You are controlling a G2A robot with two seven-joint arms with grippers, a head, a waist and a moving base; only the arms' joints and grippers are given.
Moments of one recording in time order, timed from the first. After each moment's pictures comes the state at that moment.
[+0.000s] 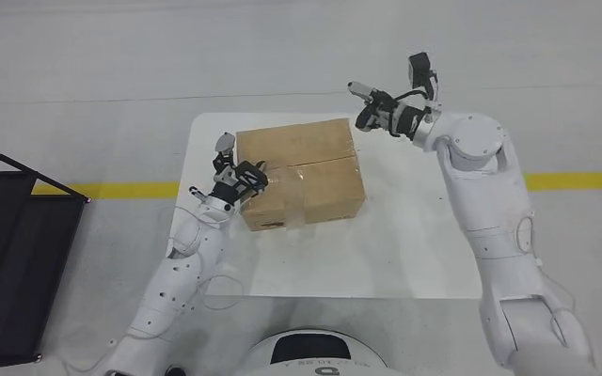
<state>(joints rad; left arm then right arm) 1.36 -1.29 -1.21 -1.42 2.16 0.16 0.19 -0.92 -1.21 1.32 -1.38 0.08 0.15 0.85</state>
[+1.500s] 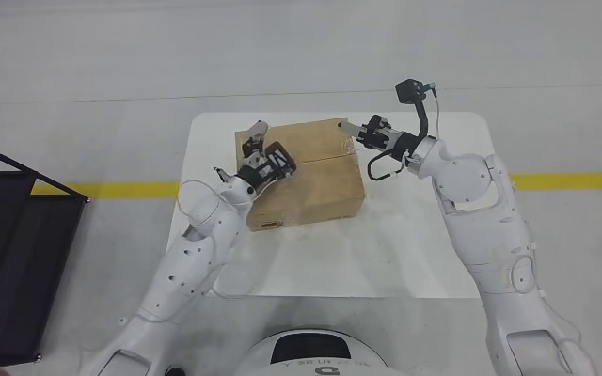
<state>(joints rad) 1.23 -1.32 -1.10 -1.49 2.11 -0.11 -0.02 -1.12 -1.17 1.32 -1.63 -0.37 -0.14 0.75</state>
